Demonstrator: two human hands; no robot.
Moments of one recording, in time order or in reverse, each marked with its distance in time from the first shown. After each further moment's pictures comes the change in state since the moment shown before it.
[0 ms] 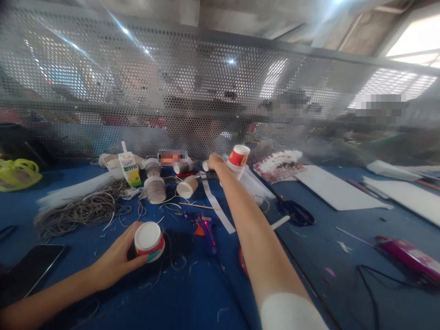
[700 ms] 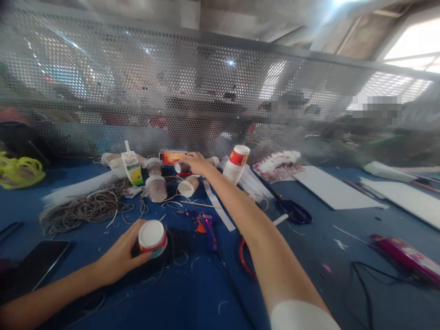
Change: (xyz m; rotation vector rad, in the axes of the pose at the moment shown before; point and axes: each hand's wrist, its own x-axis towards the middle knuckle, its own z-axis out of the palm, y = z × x) left_hand 0.000 0.001 0.000 0.013 0.006 0.056; right_hand -0.037 -0.047 0.002 -0.149 0.091 -0.642
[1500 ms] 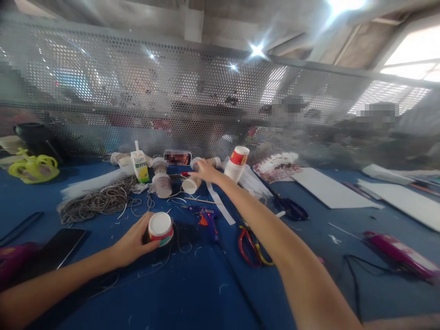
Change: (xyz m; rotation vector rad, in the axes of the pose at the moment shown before) left_hand 0.000 -0.002 0.000 0.031 0.029 0.043; right_hand -0.058 -0.022 -0.020 -0.049 0.048 0.074
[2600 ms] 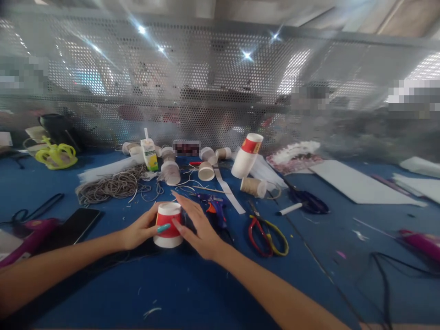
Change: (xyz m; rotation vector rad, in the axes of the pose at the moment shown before) left_hand -0.008 0.001 0.006 -0.726 -0.135 -0.024; right_hand -0.158 -0.124 0.025 0.969 0.224 -0.321
